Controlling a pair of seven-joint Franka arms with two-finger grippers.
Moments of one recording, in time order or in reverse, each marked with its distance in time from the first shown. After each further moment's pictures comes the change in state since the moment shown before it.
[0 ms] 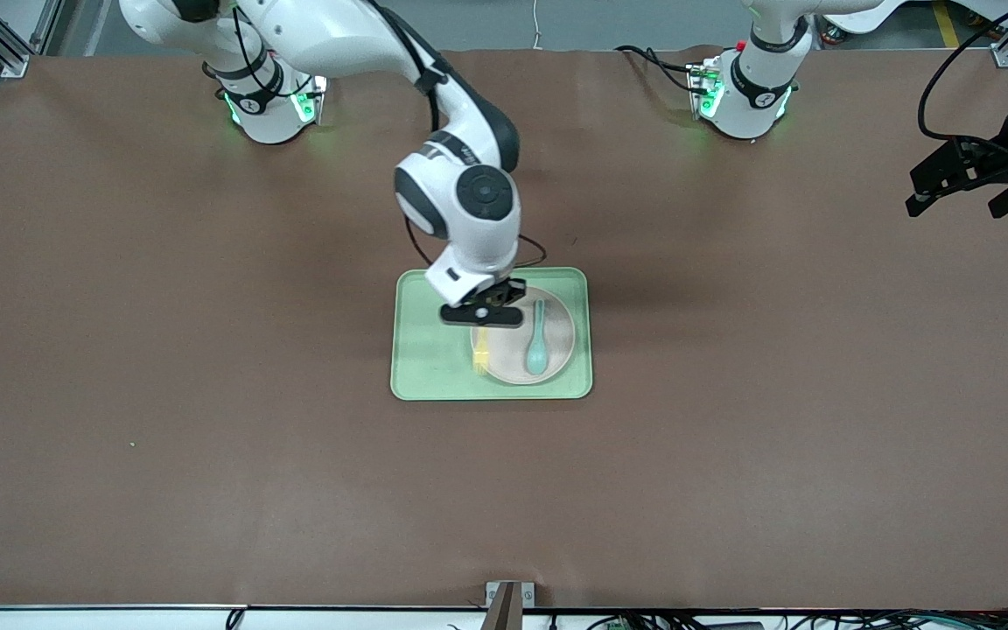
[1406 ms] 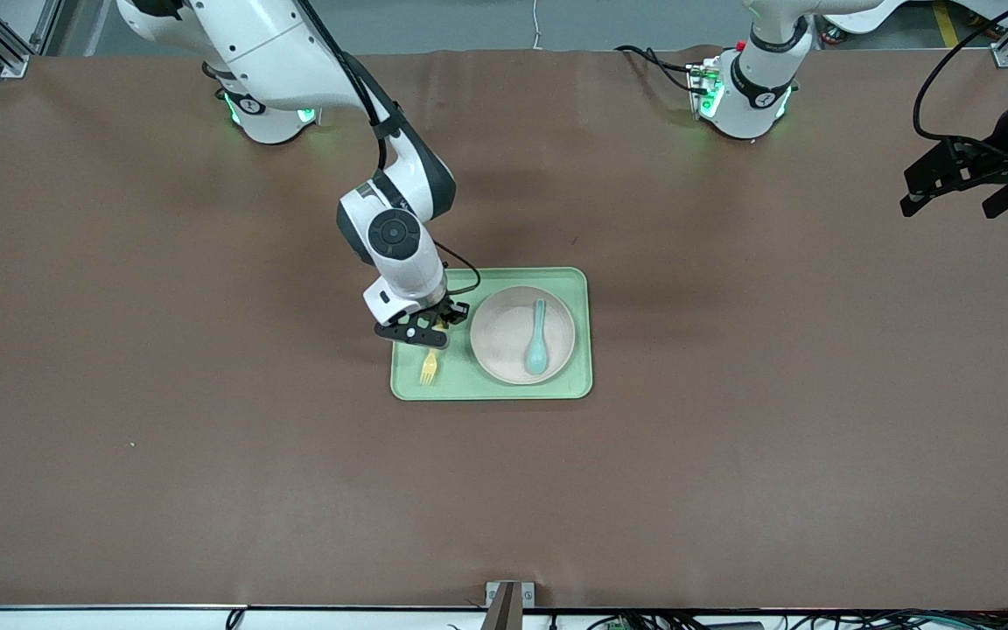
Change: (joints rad) left arm -0.002 0.002 -0.007 0.000 0.000 -0.004 -0.006; right arm -0.072 -0.009 0.019 -0.379 0.072 0.441 -0.036
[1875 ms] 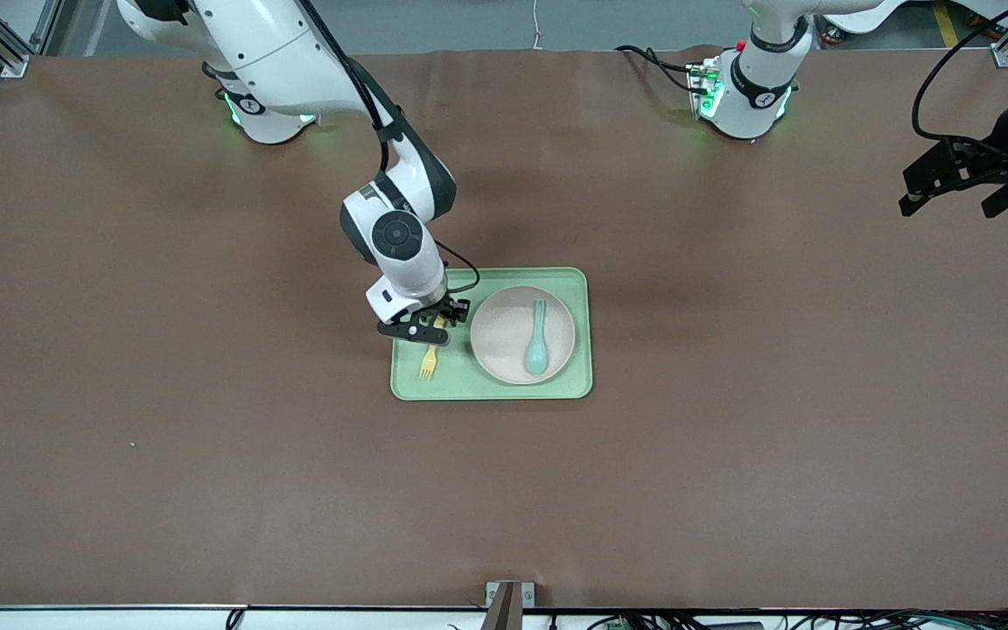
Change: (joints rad) left arm 0.000 0.000 -0.001 0.000 0.000 -0.002 -0.002; right arm 0.003 0.004 -0.001 -0.002 0.000 -0.015 -0.002
